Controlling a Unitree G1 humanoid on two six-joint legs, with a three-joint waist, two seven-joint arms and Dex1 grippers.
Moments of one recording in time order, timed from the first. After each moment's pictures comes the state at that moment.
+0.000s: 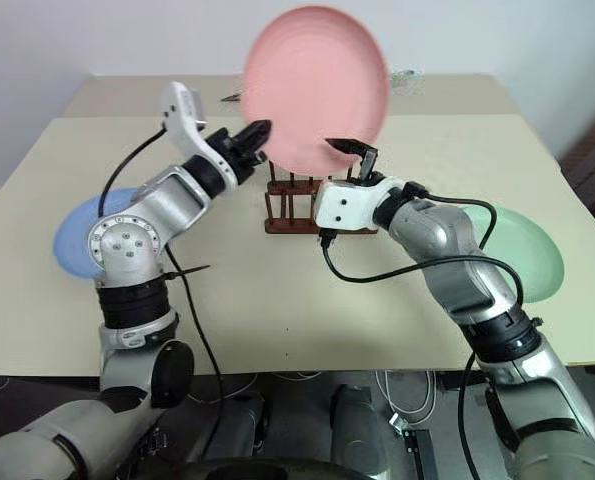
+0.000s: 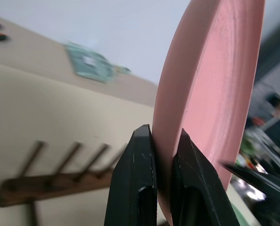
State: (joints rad) left arm -0.79 0.01 0.26 -0.22 -0.91 1.01 0.14; right arm -0.59 -0.69 0.31 -0.15 -0.44 -0.02 0.47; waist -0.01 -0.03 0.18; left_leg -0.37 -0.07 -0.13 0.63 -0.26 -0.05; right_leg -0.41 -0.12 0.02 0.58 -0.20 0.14
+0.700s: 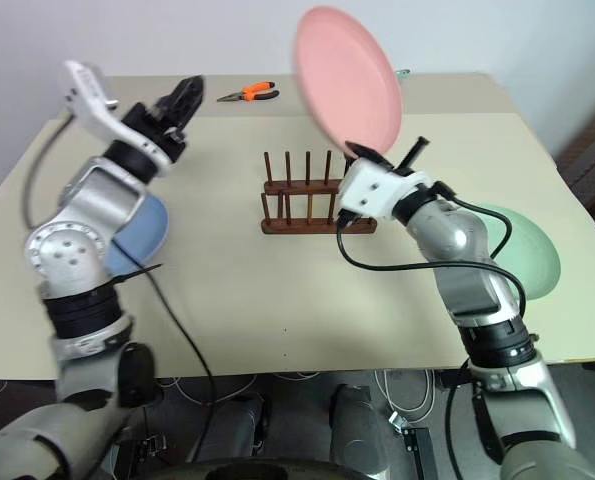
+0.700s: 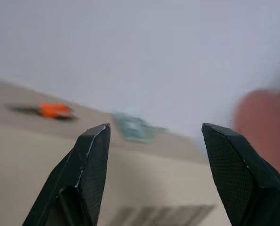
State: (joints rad) left arm -0.62 0.37 0.29 -0.24 -0.80 0.71 -0.07; right arm -0.48 -0.50 -0.03 -0.27 -0.03 0.19 0.50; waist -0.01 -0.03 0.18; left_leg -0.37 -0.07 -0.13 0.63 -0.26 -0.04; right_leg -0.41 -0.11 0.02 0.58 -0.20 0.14
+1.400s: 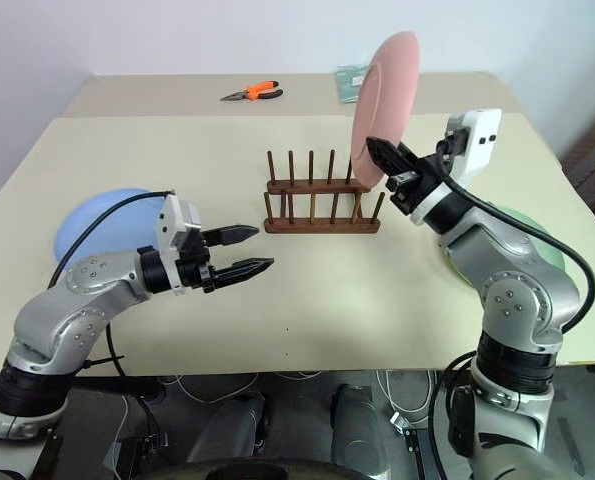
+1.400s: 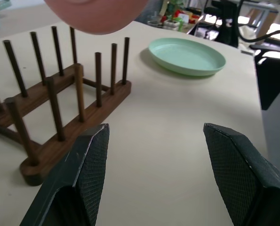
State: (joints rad) left arm -0.29 0.62 -0.06 -0.44 -0.66 0.61 -0.76; right arm -0.47 -0.43 -0.34 -0.42 0.84 0.84 0.30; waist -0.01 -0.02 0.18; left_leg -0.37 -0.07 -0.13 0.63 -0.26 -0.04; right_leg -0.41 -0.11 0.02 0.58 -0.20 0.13
